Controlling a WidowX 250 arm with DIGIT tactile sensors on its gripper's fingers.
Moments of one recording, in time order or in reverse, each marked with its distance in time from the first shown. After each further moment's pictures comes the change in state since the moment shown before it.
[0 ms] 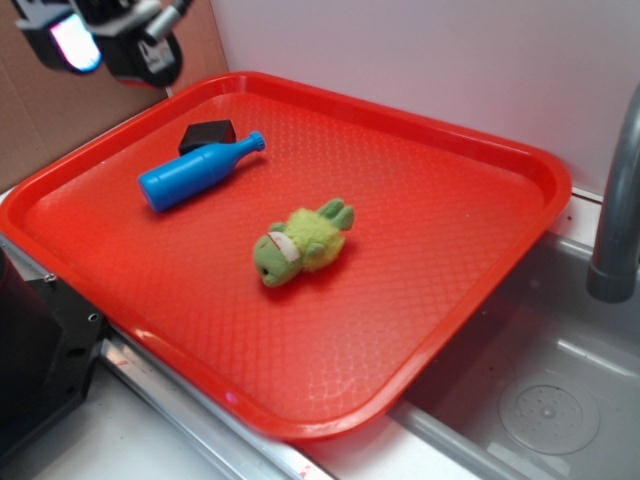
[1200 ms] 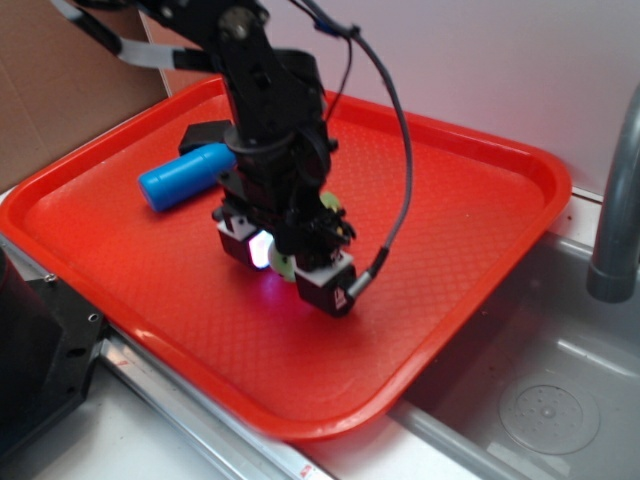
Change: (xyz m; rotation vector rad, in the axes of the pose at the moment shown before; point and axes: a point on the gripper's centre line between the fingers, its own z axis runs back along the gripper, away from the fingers) arm 0.022 -0.023 -0.158 0.127 0.114 -0.015
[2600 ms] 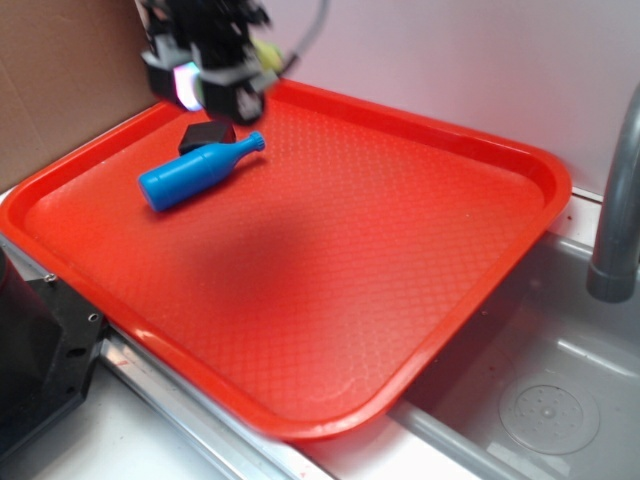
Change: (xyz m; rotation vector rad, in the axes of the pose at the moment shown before) arm 0.010 0.071 0.126 -0.011 0.094 0.030
